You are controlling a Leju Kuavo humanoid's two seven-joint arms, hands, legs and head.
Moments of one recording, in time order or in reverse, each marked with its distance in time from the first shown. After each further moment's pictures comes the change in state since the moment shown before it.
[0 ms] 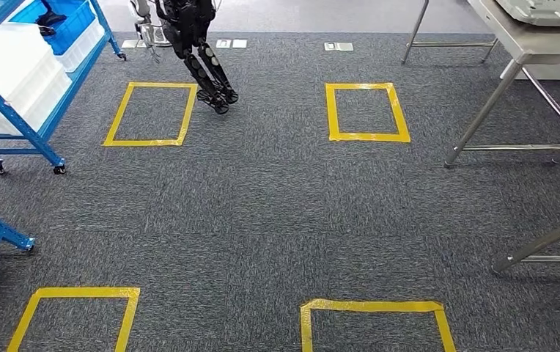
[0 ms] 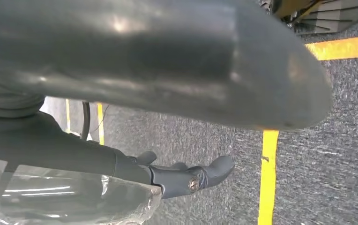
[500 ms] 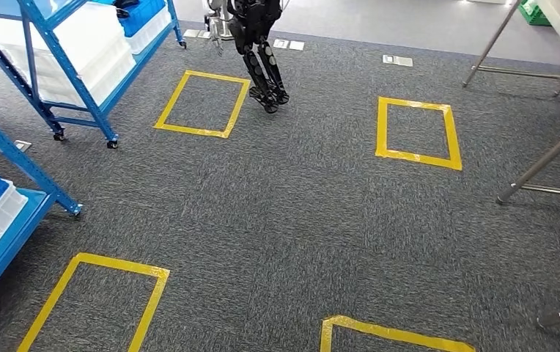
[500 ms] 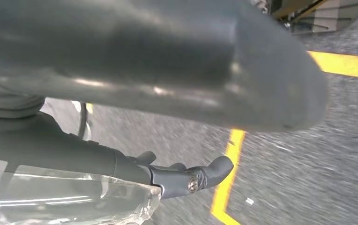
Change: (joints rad) left arm -0.007 0.003 0.000 0.000 -0.010 -0.003 0.002; right arm 0.001 0.009 0.011 0.020 0.046 -0.026 -0.028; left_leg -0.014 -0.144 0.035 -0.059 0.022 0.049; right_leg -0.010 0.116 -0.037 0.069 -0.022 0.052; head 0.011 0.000
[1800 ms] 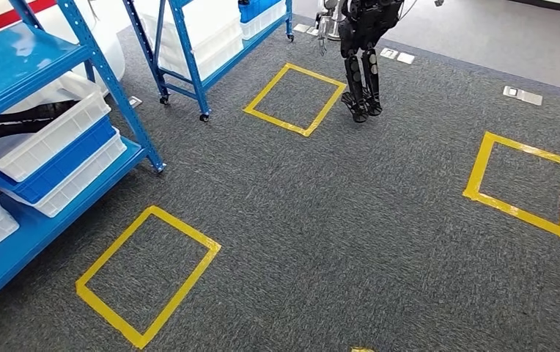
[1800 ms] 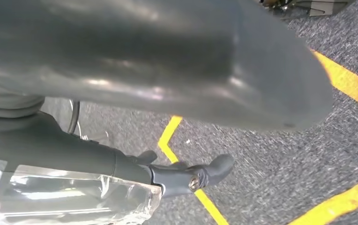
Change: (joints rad) left arm 0.002 0.001 0.001 0.004 -0.010 0.059 0.004; right arm -0.003 -0.006 0.006 0.011 0.023 -0.025 -0.012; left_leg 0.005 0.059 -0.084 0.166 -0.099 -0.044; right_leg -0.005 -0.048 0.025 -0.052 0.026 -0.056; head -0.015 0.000
